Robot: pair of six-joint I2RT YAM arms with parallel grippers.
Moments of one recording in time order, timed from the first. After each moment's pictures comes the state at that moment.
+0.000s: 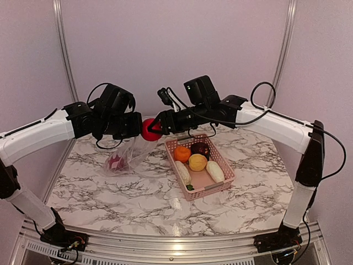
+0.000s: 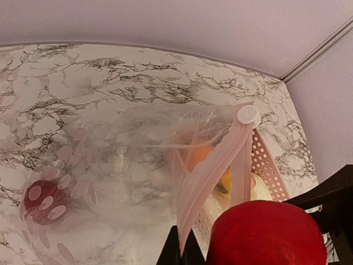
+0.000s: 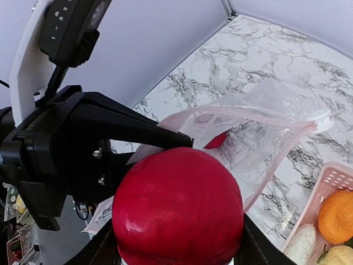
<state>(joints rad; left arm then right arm) -0.83 1.50 1.41 -0.60 -0.27 -0.71 0.87 1.84 1.76 -0.45 -0.42 0.37</state>
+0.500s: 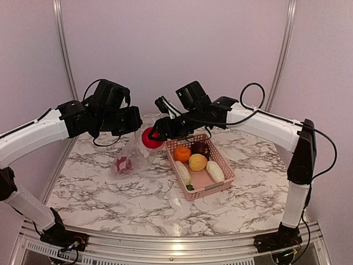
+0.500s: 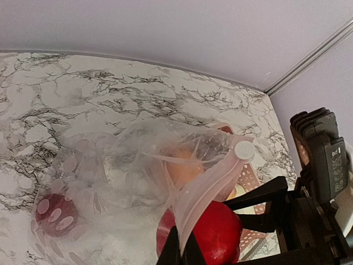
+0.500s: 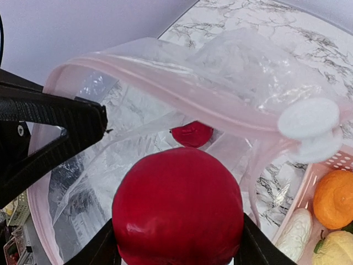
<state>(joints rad) -0.83 1.45 1.41 -0.55 -0.26 -0.73 0.87 1.91 1.82 -0.56 -0.35 0.37</state>
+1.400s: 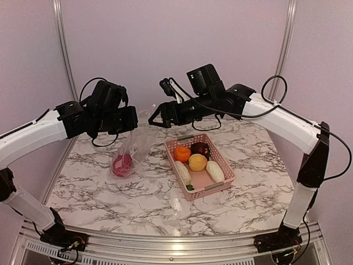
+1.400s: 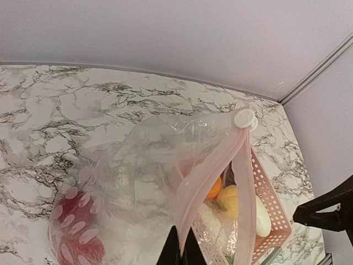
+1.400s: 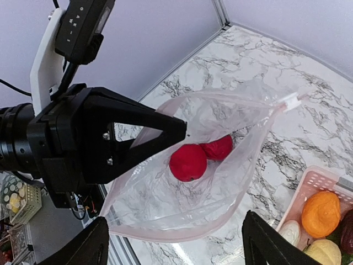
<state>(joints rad) -0.82 1.45 1.39 -0.55 -0.32 -0.70 0.87 1.83 1.91 -0.61 -0.35 0.32</state>
